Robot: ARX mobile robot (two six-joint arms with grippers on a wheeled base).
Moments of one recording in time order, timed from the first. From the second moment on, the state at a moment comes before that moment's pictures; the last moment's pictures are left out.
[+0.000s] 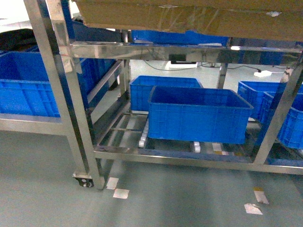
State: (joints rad) left arm -0.29 1.34 1.27 0.19 -0.03 -0.12; right arm 0.14 1.27 1.14 0.32 0.07 -0.10
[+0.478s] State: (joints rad) left arm -0.30 1.38 1.35 -0.01 -0.02 -0.10; right arm 0.13 1.30 1.21 0.13 0.05 -0.06
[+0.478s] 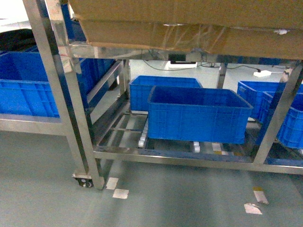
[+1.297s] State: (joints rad) left arm -0.30 1.40 1.38 -0.18 -0.02 -0.10; right arm 0.14 1.31 1.23 0.01 0.02 -0.02
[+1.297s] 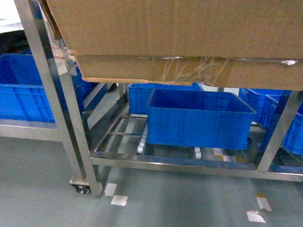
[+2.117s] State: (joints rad) left arm -0.30 1.41 1.38 -0.17 -0.02 -0.10; right arm 0.14 1.32 1.23 0.01 0.02 -0.02
